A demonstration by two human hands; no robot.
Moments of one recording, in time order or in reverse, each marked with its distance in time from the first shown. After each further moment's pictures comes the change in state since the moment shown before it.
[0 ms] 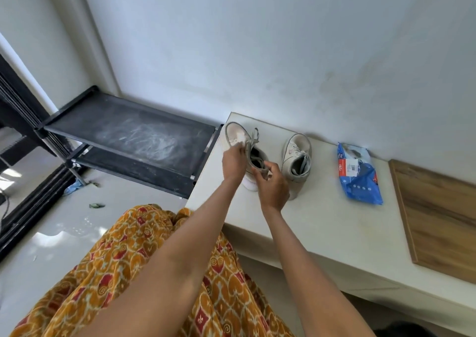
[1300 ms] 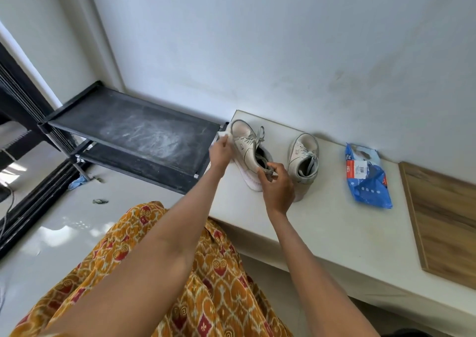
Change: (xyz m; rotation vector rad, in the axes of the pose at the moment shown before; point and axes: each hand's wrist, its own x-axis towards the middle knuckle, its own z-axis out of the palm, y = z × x) left_hand 0.035 -0.031 -0.023 -0.234 -0.072 -0.278; right_hand 0.002 0.010 0.006 0.031 0.015 -0.068
